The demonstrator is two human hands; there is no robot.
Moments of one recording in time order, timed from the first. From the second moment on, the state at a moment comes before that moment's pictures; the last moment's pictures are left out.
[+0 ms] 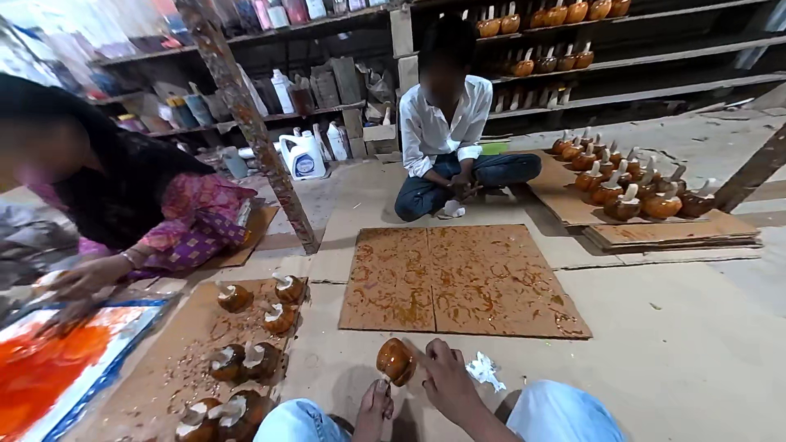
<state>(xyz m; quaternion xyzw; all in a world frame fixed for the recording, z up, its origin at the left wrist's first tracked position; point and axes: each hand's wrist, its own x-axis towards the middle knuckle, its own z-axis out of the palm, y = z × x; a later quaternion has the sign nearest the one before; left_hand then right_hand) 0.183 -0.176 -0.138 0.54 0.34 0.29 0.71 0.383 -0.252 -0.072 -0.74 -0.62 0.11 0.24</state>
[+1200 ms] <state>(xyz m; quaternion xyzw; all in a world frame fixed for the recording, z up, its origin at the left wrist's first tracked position) 0.174 -0.169 -0.113 0.82 0.37 0.09 0.42 0.399 -0.258 -0.090 -0.56 -0.81 -0.11 0.12</state>
